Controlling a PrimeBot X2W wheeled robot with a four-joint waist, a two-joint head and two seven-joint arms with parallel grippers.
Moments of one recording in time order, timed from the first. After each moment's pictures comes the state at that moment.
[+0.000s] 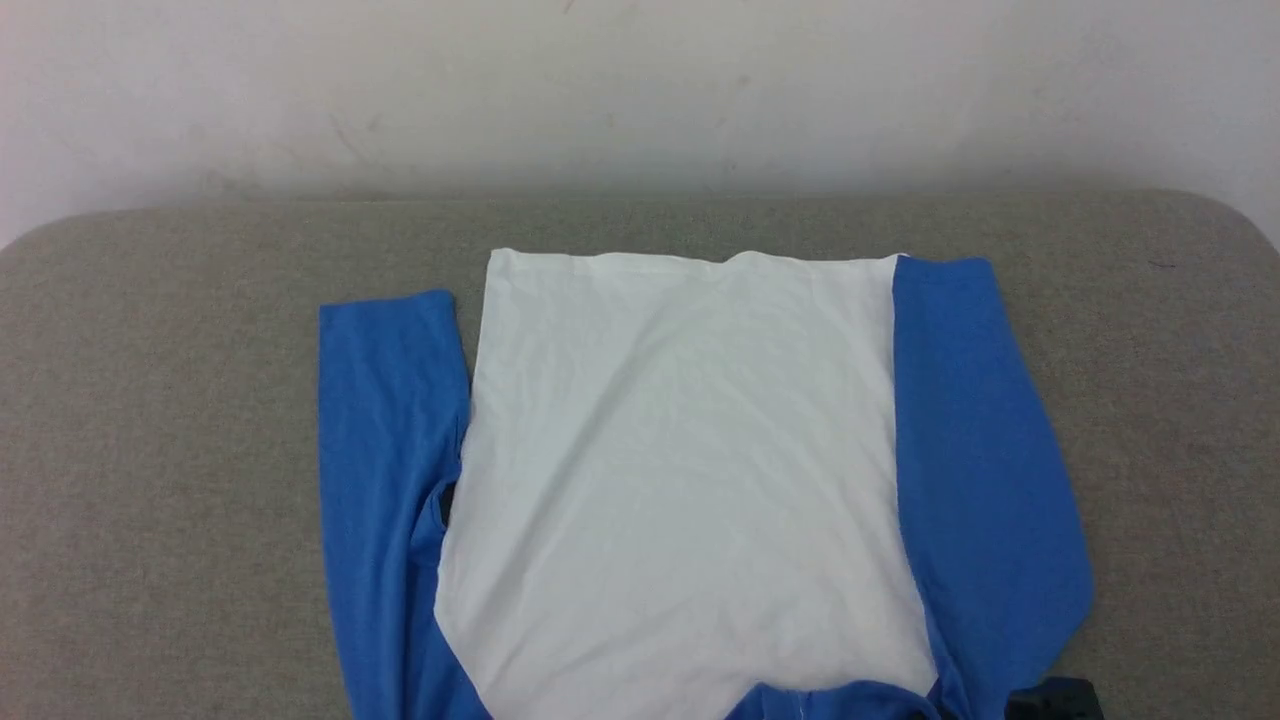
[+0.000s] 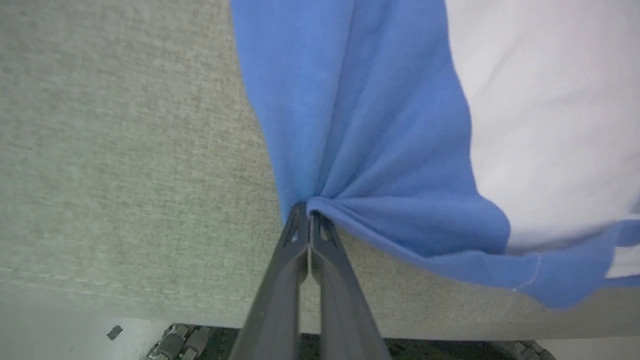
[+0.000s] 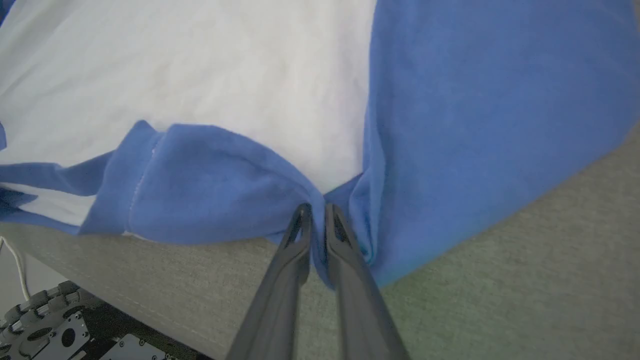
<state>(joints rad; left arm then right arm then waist) 0.30 0.41 -0.39 0.02 -0.77 0.27 0.15 0.30 -0.20 0.19 0.01 0.24 0.13 0.23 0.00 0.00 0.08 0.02</state>
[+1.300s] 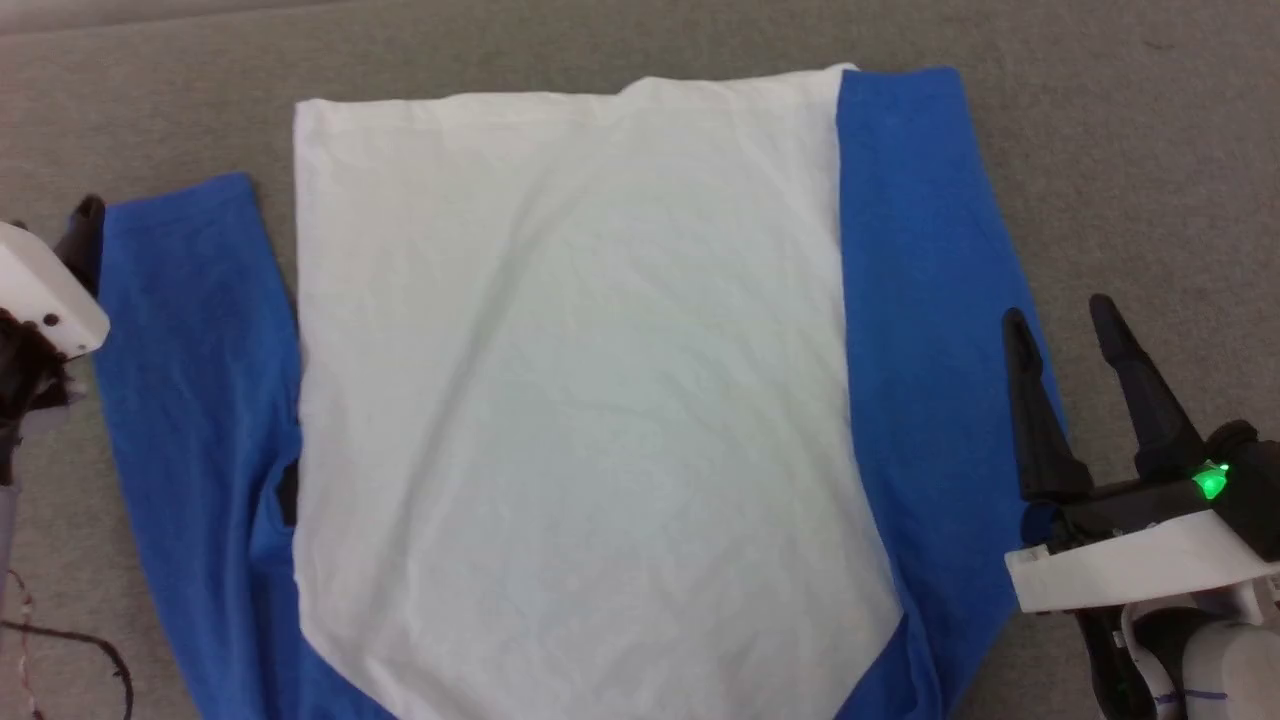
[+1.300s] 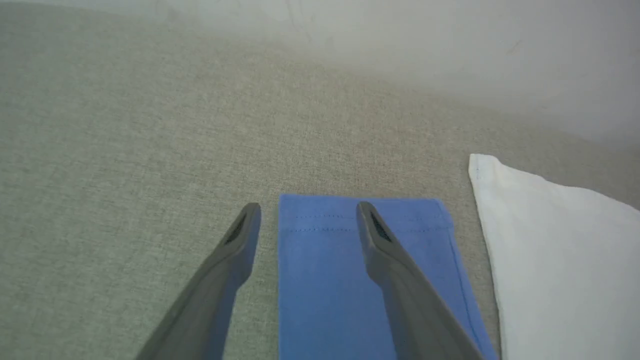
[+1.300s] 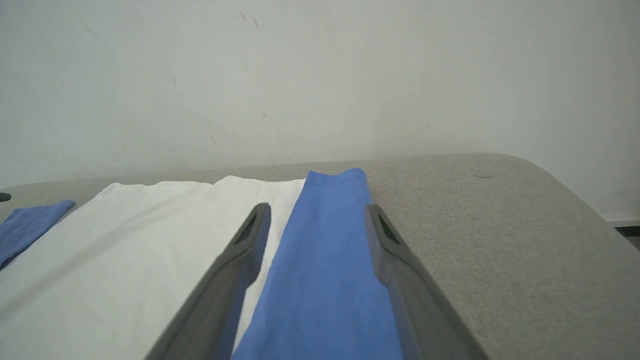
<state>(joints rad) -0.67 0.63 -0.17 0.47 -0.82 0.12 0.33 -0.04 -0.06 0.00 -0.25 0.22 0.13 -0.05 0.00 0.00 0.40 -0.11</state>
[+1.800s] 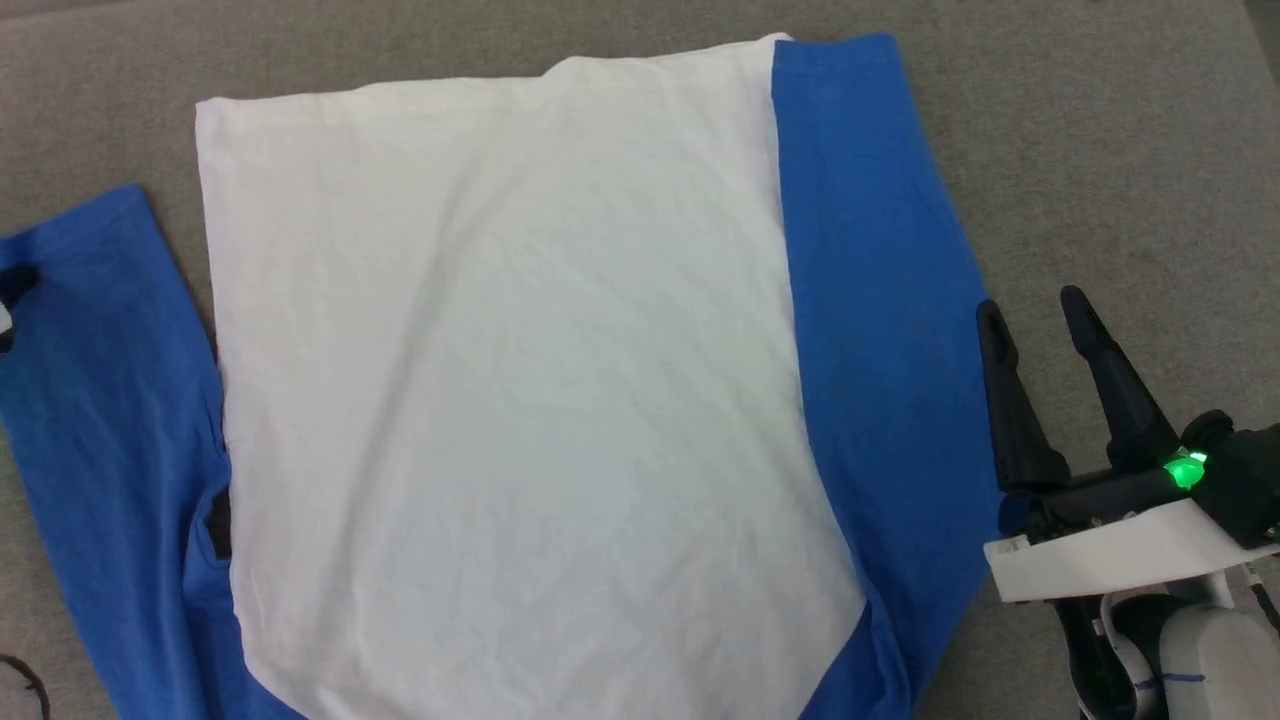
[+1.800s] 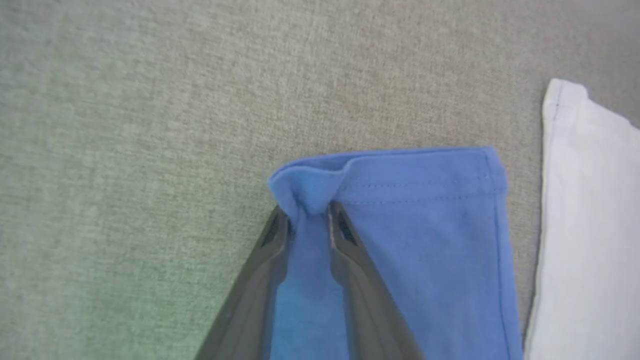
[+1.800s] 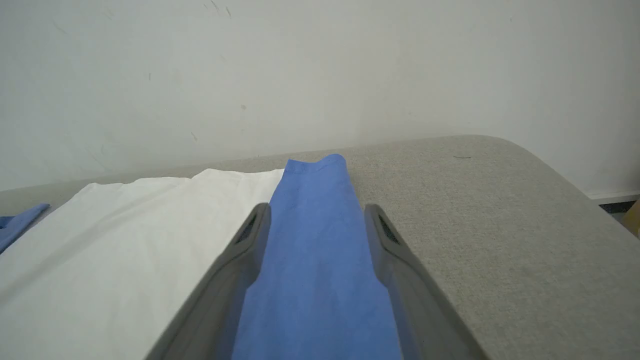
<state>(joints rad) -0.75 0.75 -0.20 0.57 -0.93 0.13 0.76 -0.08 -0.06 0.04 -0.19 0.26 0.13 -0.08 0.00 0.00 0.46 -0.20</state>
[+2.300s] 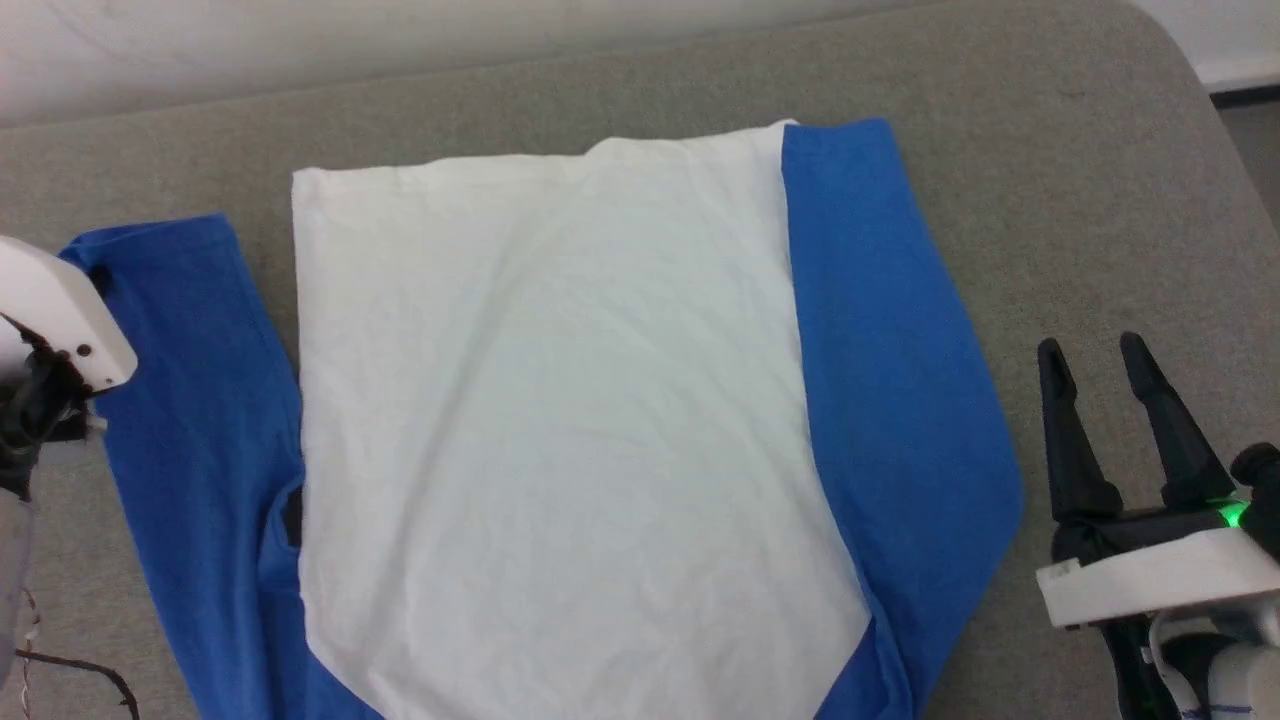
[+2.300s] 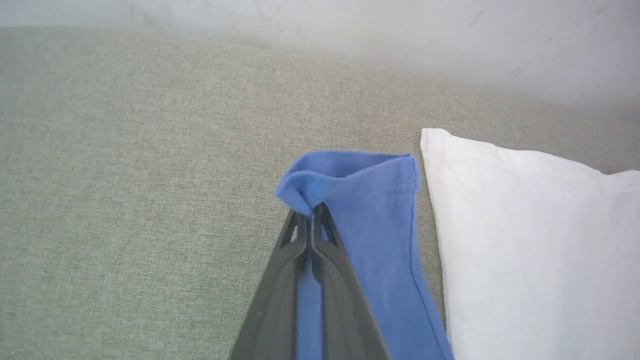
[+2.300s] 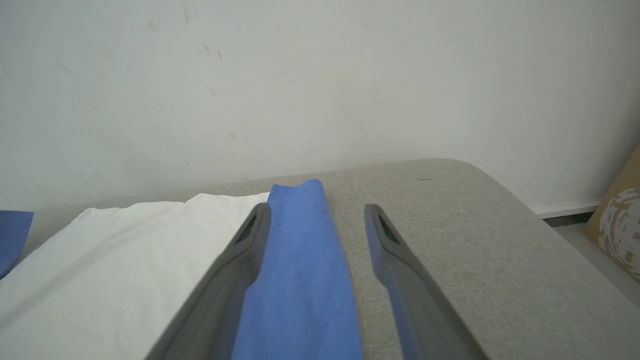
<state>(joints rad) -0.67 0.66 -0.25 0.53 -0.83 0.12 0.48 -0.03 -0.06 -0.05 -0.18 0.26 0.13 -0.07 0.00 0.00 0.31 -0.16</state>
